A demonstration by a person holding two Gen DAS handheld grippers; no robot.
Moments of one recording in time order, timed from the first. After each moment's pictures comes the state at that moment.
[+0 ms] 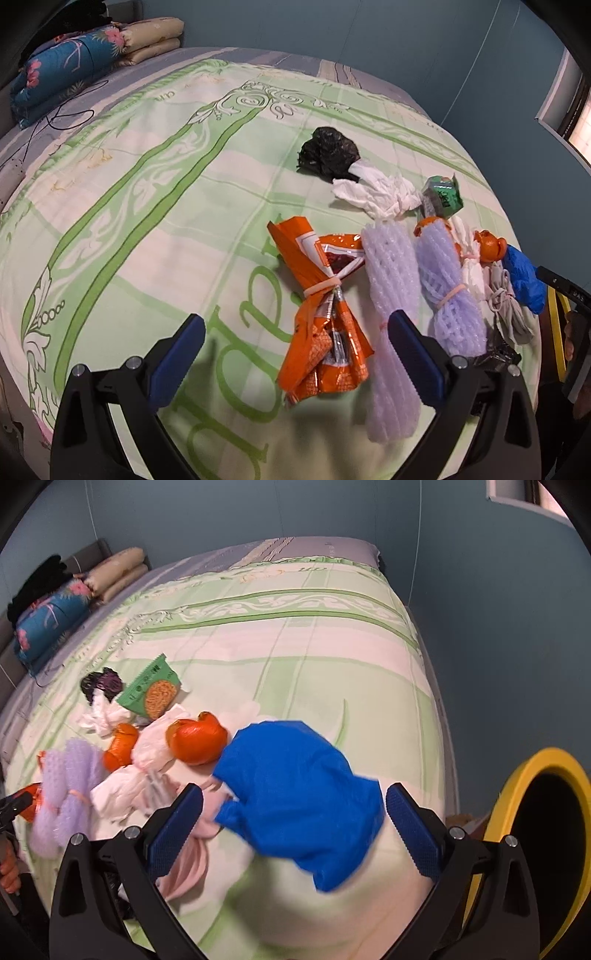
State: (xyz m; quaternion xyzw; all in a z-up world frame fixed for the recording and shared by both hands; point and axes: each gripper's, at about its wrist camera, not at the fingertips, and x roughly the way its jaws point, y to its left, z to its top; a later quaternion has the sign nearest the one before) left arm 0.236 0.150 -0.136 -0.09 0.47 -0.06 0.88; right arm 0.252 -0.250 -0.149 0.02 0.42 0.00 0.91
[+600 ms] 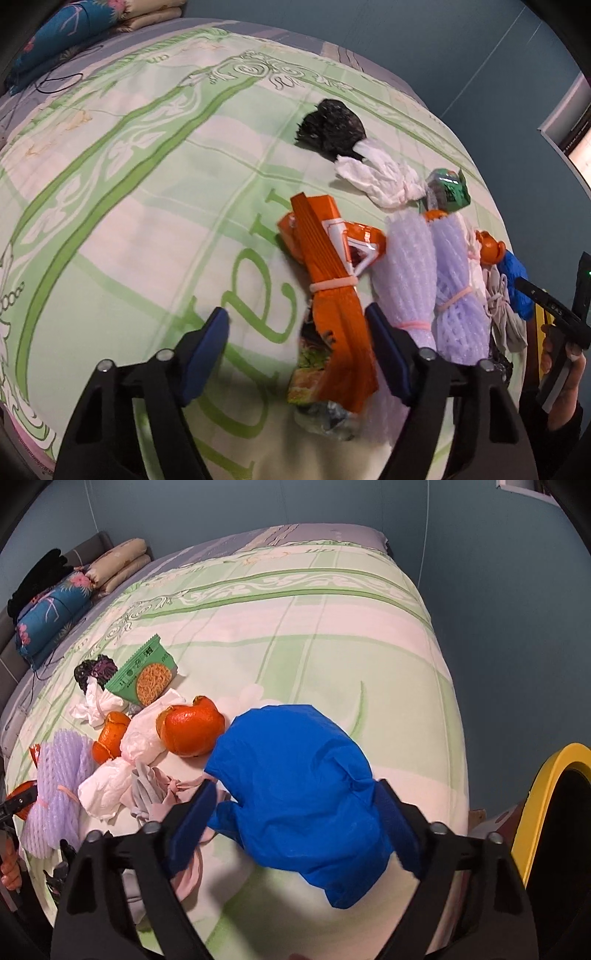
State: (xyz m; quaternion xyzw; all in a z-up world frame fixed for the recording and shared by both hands) left arm 0.254 0.154 -0.162 -0.14 0.50 -0.09 0.85; right arm 0.267 -0.248 -0.173 0.03 0.44 0.01 0.90
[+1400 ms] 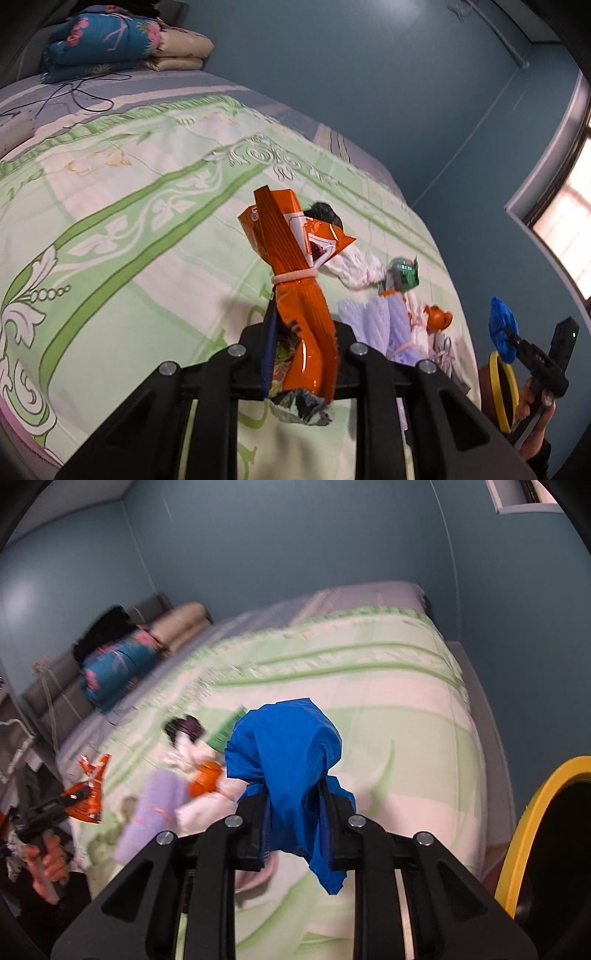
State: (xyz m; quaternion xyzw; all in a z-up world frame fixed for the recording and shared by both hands) left arm 0.199 0.208 -0.114 -0.24 0.34 -0.08 0.90; right arm 0.202 -0.265 -0.112 0.10 0.30 0.13 0.94
